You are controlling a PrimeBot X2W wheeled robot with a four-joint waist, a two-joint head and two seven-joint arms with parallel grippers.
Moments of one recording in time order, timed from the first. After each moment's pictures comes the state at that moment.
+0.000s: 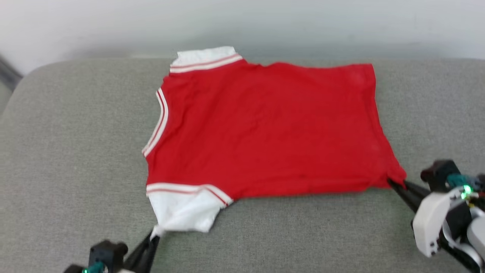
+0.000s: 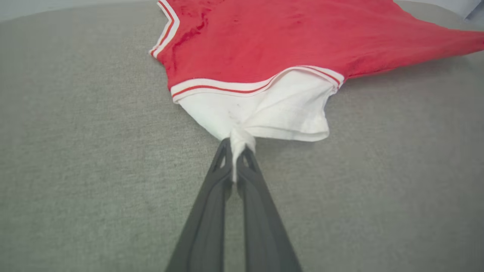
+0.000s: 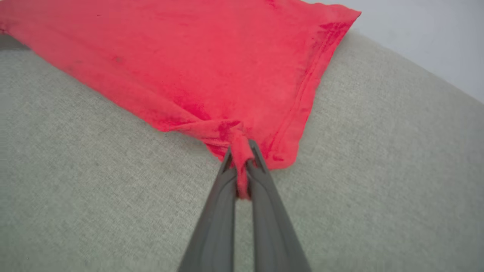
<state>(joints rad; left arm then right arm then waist) -0.08 0.69 -0.72 0.04 -0.78 0.23 -0.25 -0.45 -0.70 0.73 0.35 0.63 0.13 0.02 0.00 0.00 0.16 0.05</state>
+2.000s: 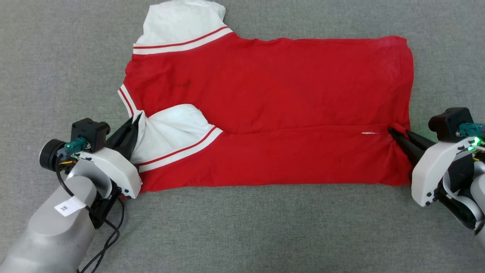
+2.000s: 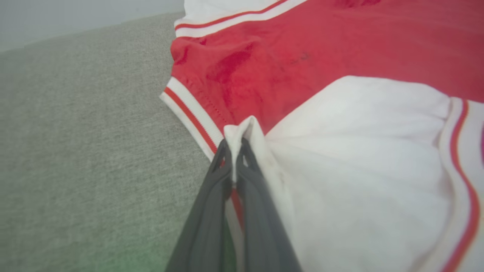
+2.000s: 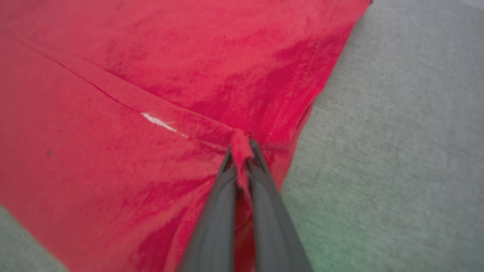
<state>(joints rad) -0.68 0.52 -0.71 0.68 -0.69 -0.09 -0.26 -0.54 -0.63 0.56 0.31 0.61 0.13 0.15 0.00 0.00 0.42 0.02</state>
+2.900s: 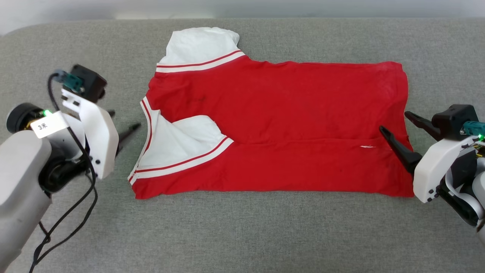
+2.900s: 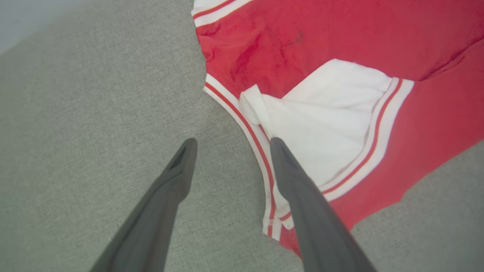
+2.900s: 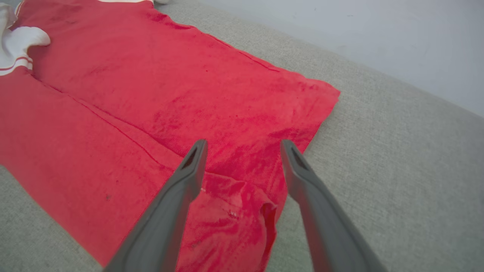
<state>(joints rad) -0.81 0.76 -0.75 0.32 -0.87 -0.12 0.46 -0.55 -0.63 0.56 0.31 0.59 0.13 0.09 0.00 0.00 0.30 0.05</state>
